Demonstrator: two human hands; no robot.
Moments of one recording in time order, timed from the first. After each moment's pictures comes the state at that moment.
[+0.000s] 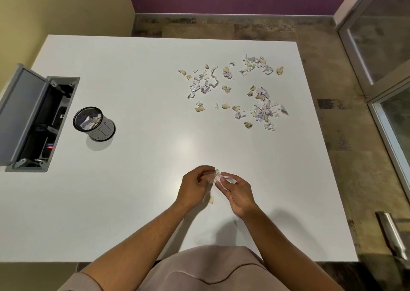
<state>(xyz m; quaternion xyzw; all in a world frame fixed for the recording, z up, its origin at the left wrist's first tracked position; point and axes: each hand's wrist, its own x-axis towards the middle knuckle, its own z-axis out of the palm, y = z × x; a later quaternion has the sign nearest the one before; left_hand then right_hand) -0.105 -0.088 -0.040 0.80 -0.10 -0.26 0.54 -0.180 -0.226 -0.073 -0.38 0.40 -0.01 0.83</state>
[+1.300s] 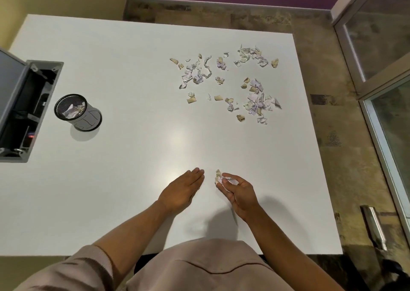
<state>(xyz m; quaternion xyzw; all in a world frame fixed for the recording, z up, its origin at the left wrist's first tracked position) -0.113 -0.056 -0.126 0.84 -0.50 -0.11 0.17 -0.210 -0.252 -0.076 -0.38 0.42 0.01 0.82</state>
